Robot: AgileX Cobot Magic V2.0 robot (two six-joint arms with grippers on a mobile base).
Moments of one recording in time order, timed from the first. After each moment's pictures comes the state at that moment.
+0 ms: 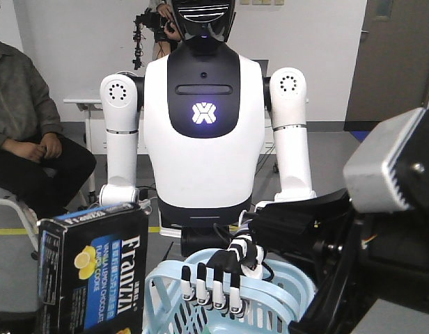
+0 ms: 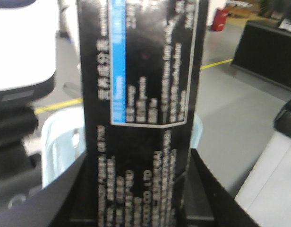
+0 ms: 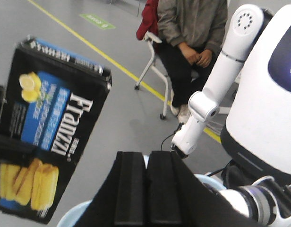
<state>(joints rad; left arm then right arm) -0.52 0.80 -0.51 -1.62 0.21 1.43 0.62 1.00 -1.03 0.47 0.39 -0.62</state>
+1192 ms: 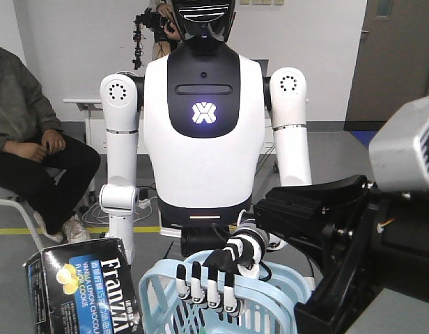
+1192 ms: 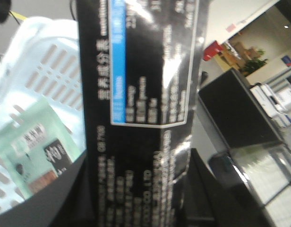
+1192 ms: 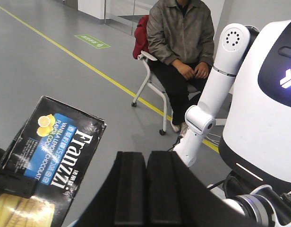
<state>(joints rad) -0.52 0.80 -0.44 -1.72 0.22 0.97 0.62 0.99 -1.03 0.50 0.36 -0.60</state>
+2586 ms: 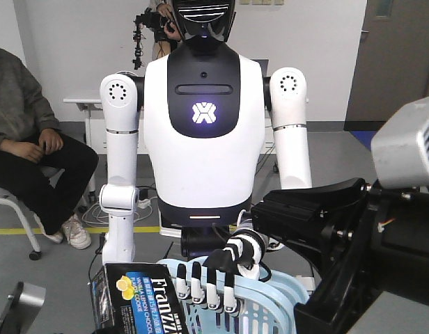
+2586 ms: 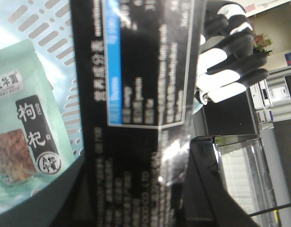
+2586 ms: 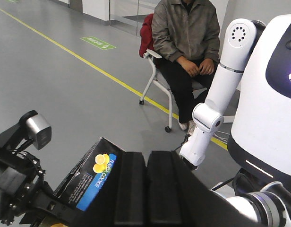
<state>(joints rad) -0.52 1.09 -0.55 -1.71 0.37 0.71 0.62 0.99 -1.03 0.53 0.37 -0.60</state>
